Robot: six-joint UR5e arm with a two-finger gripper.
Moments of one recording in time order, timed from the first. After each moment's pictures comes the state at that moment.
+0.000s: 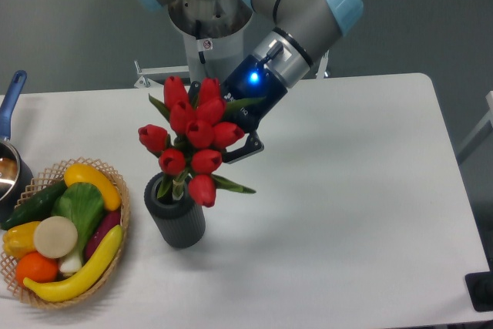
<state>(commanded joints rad) 2.62 -1.68 -1.75 -1.00 0.41 1.13</state>
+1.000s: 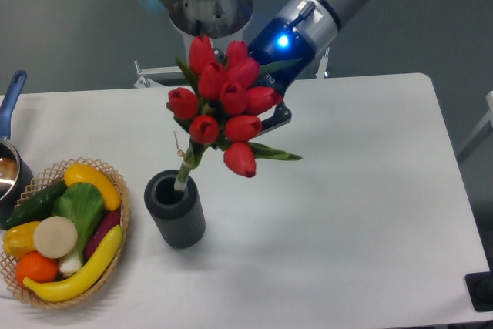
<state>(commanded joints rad) 2.69 -1.69 -1.65 -0.98 0.33 1.03</state>
